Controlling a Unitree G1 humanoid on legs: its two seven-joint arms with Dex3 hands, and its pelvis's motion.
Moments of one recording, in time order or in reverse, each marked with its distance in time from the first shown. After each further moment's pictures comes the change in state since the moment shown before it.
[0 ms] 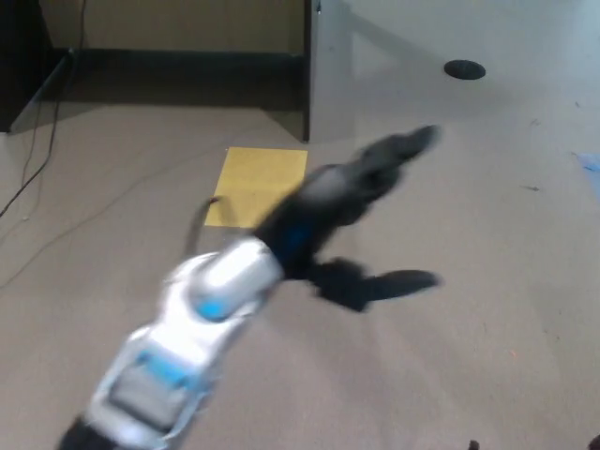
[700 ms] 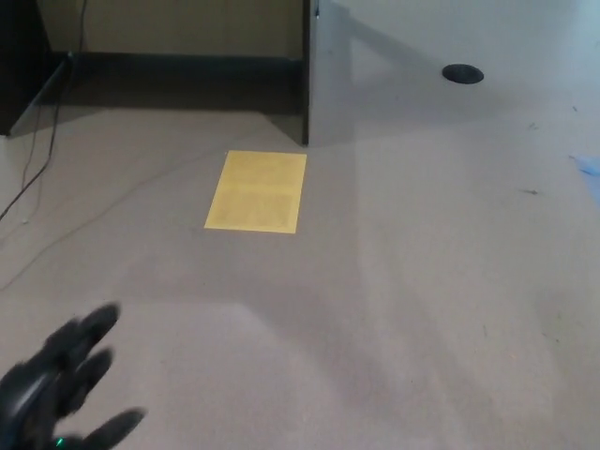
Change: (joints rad) left_arm 0.579 0.136 0.459 0.255 -0.118 -0.286 -0.115; right_arm 0.015 0.002 -0.008 0.013 0.007 0.000 0.002
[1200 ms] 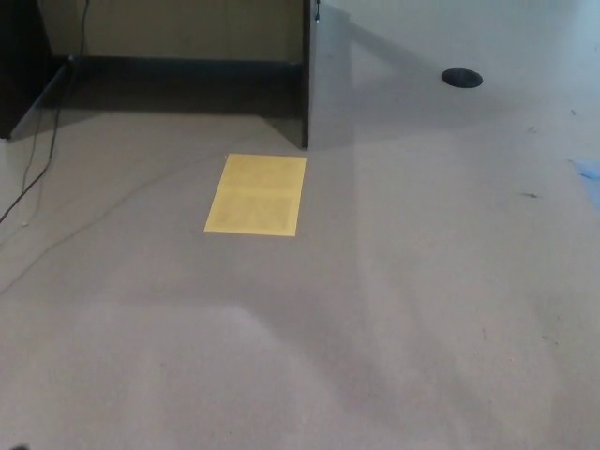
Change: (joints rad) left_arm 0.053 0.012 0.095 0.522 -0.005 -0.224 -0.009; right_arm 0.001 0.000 0.000 0.000 0.000 0.000 0.000
